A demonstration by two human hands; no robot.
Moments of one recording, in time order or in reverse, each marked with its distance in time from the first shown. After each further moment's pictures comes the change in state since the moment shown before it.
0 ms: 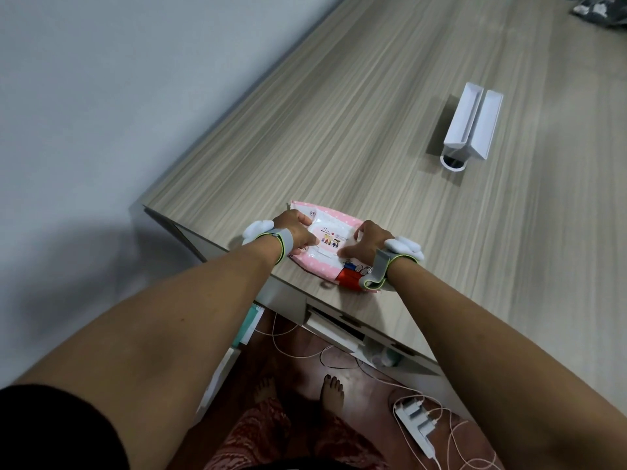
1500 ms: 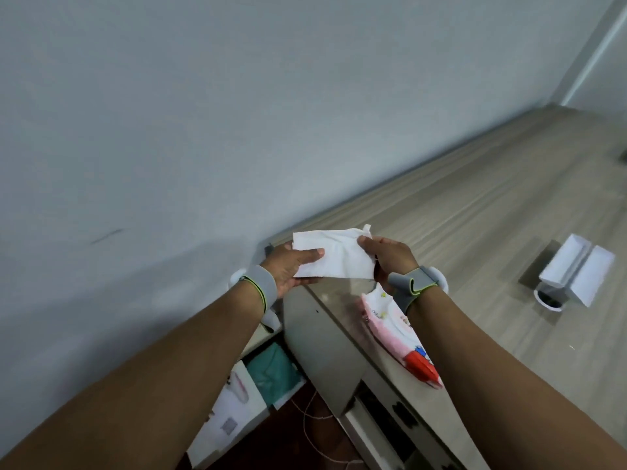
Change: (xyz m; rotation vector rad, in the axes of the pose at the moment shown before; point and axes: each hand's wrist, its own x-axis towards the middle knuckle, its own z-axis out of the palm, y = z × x) left_hand -0.163 -0.050 -0.142 -0.967 0.222 0.193; right_hand -0.062 -0.174 0.004 1.043 -0.223 -0.283
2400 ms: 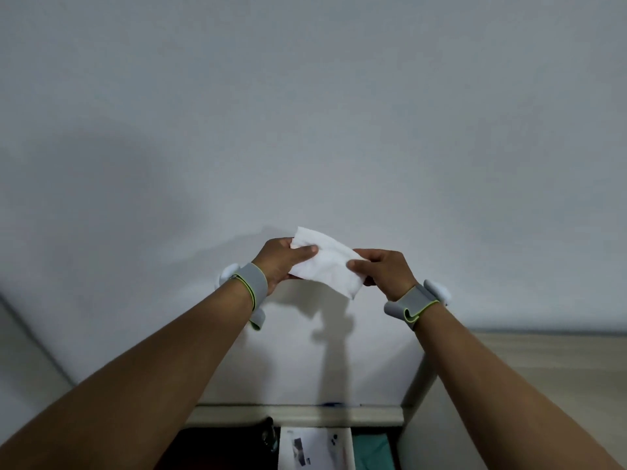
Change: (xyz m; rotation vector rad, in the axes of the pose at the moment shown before) left_hand -0.228 0.106 -0.286 0.028 0.601 0.422; right_hand -0.121 0.010 0.348 -0.461 -0.800 -0.348
